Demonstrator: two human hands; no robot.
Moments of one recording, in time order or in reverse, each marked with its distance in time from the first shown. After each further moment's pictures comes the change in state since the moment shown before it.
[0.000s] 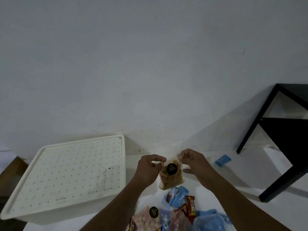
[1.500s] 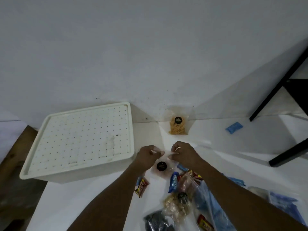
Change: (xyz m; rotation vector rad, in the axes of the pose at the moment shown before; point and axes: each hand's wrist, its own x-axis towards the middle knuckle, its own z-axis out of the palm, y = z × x) left_hand -0.034 -0.088 0.000 0.062 -0.122 -0.324; right_hand 0.008 0.098 0.061 -0.357 -0.124 0.098
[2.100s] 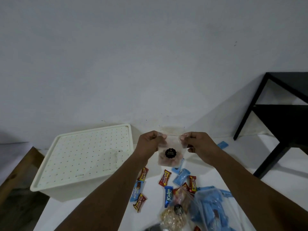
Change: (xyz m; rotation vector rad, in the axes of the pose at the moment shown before) left_hand -0.066 0.130 -0.036 -0.484 0.001 0.283; right_hand -0.089 -0.097 -0.087 0.435 0.113 -0.210
